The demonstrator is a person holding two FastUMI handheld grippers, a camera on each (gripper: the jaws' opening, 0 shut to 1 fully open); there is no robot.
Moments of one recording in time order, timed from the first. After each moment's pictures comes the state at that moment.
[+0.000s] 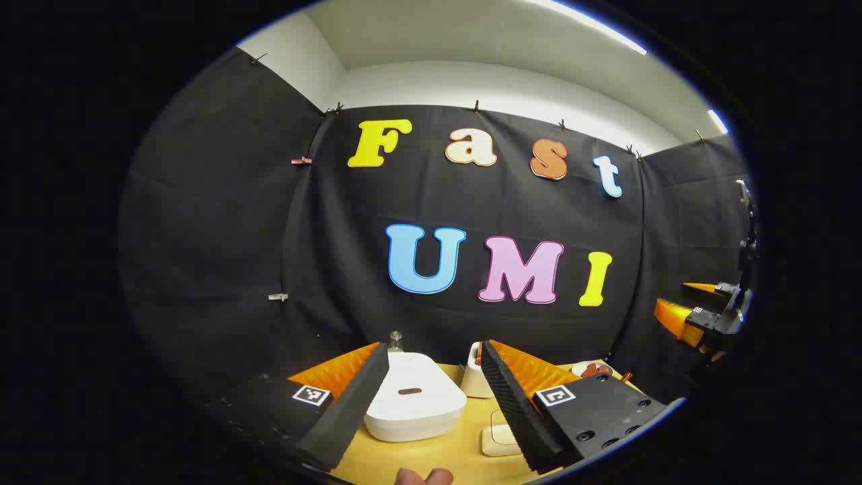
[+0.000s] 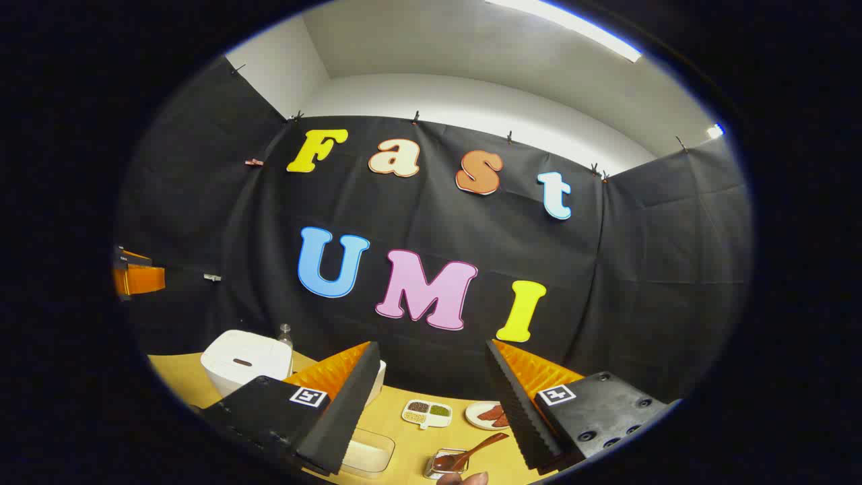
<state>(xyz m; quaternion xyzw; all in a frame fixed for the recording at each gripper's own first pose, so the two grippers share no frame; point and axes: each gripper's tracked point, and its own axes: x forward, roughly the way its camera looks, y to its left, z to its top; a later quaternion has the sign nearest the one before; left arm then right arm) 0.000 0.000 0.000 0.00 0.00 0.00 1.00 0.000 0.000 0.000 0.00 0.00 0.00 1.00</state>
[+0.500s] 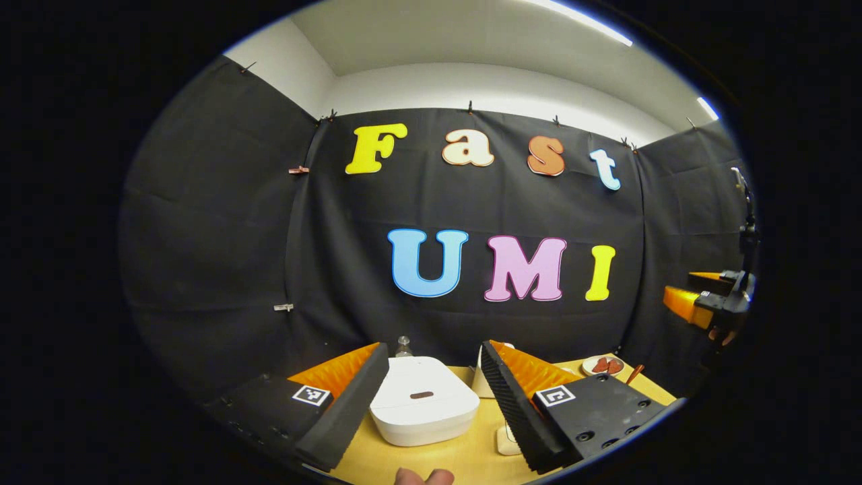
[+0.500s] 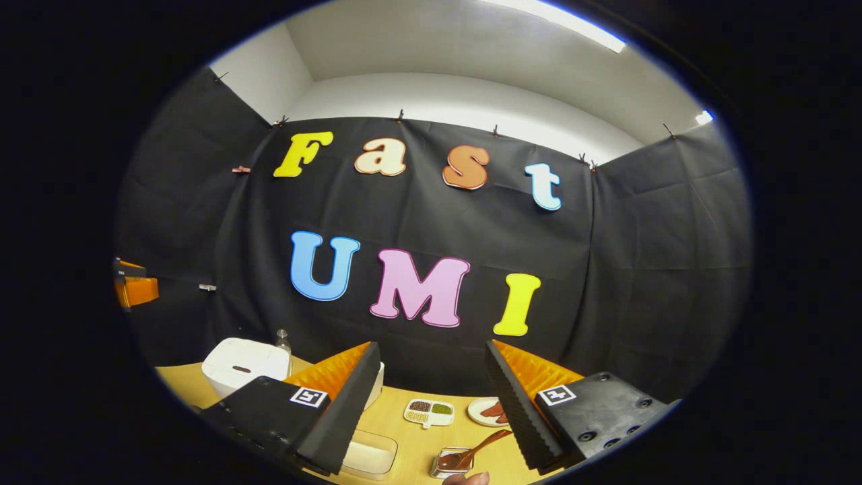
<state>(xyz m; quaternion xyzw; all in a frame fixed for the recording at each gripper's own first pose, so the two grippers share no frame) 0.006 0.015 -0.007 0.03 0.00 0.00 1.00 -0.005 -0.027 -0.005 0.03 0.01 -0.03 1.00</state>
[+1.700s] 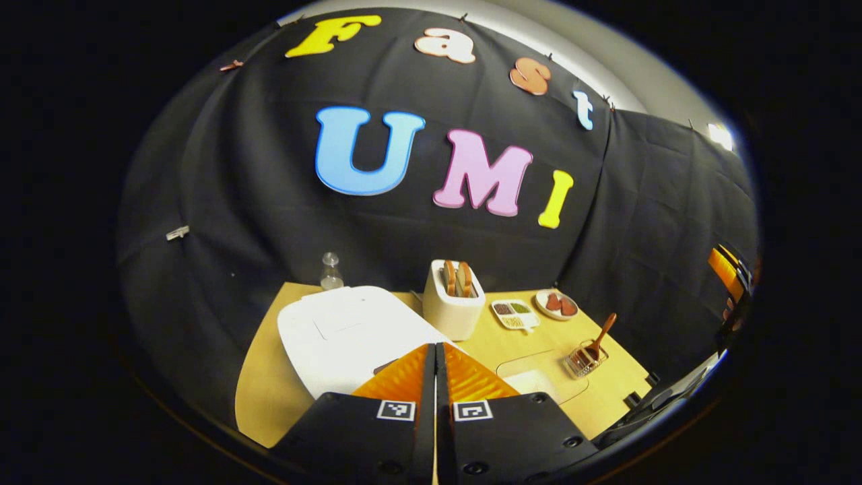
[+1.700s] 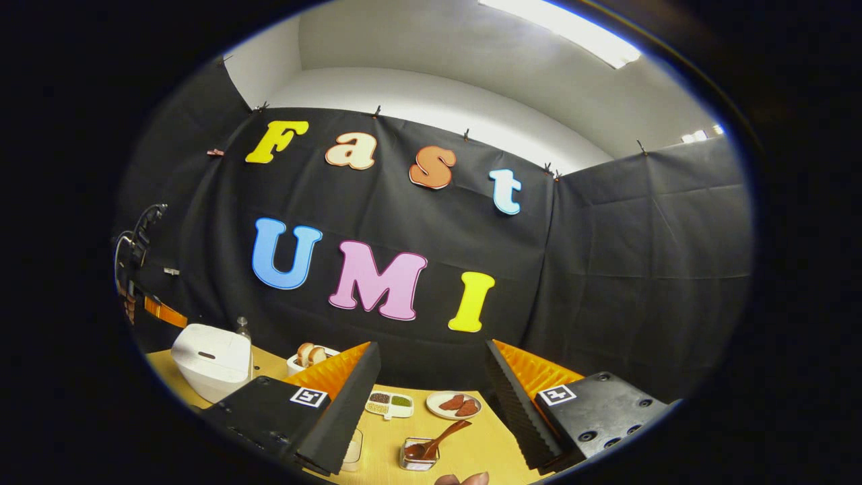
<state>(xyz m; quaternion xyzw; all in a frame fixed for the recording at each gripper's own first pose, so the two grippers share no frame) 0.182 0.038 -0.172 0.00 0.27 -0.22 0.94 -0.040 -0.054 -0.014 -0.02 0.02 -0.12 0.99</state>
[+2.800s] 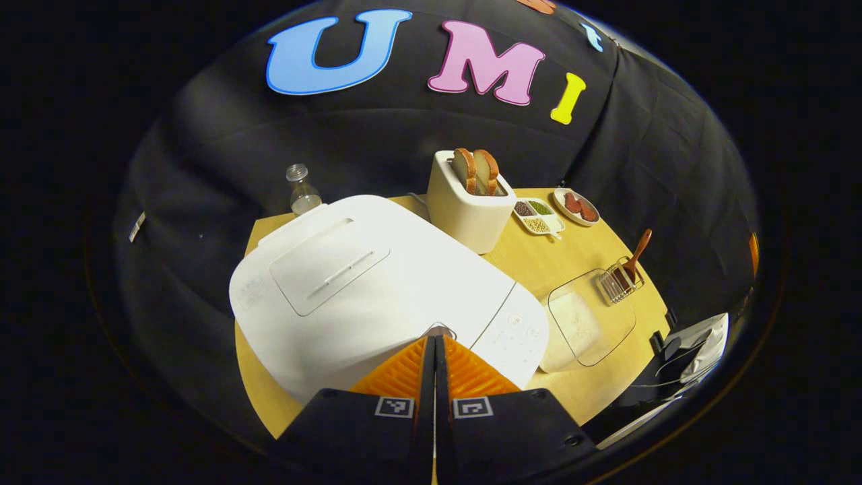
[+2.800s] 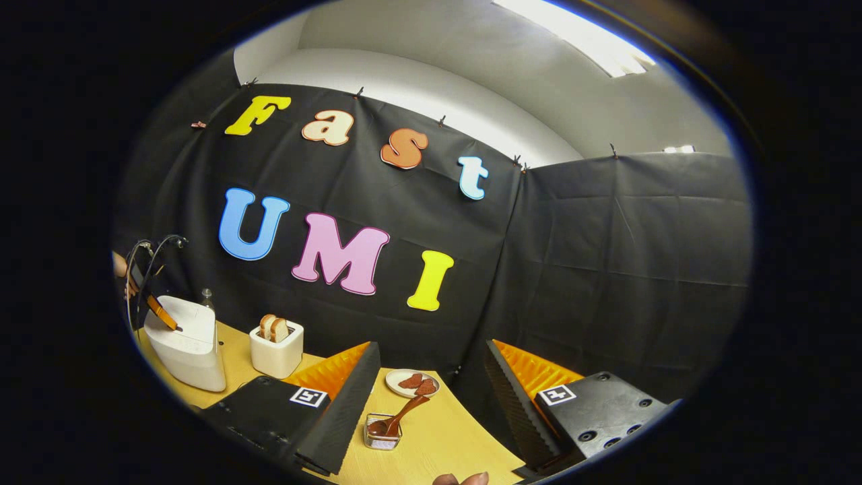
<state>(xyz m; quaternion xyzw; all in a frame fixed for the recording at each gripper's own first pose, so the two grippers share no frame) 0.229 0.051 -0.264 0.09 0.43 -0.23 0.87 -0.091 -0.076 -0.039 -0.05 0.06 -0.19 0.98</state>
